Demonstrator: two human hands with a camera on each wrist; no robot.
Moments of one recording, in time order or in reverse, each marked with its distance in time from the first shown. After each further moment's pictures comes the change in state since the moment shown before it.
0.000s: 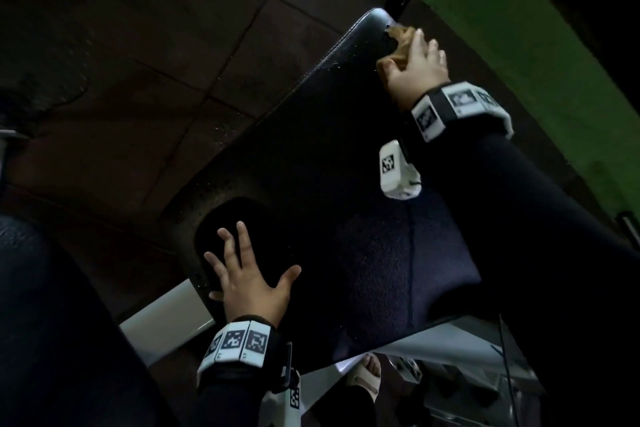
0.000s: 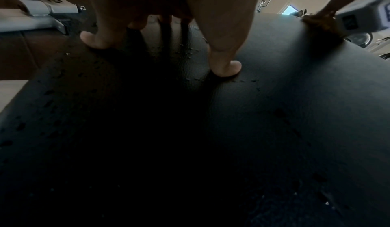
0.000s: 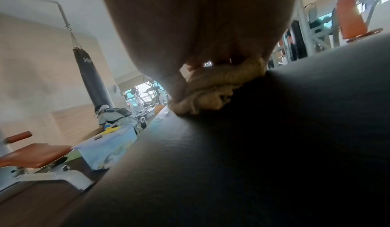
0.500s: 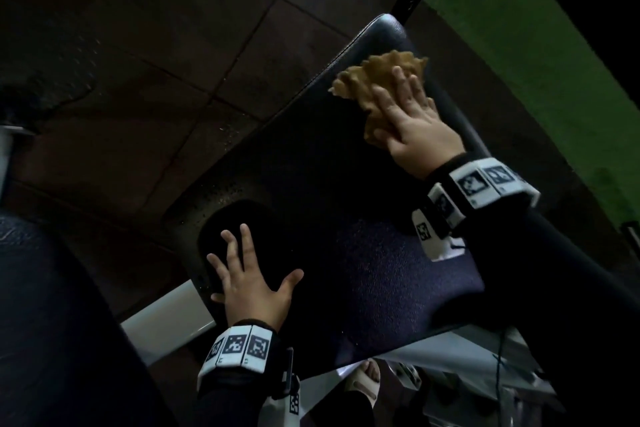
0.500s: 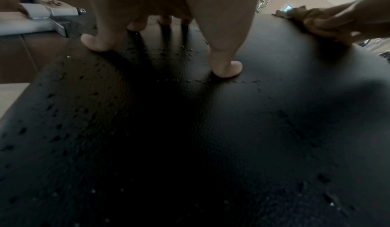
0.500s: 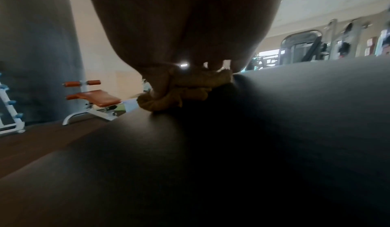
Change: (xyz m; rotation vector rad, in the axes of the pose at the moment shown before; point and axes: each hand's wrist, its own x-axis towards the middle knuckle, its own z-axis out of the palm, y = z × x) left_hand 0.000 -0.001 0.001 0.005 0.009 -0.002; right_hand -0.050 0.036 0.019 -0.237 -0.112 -0.467
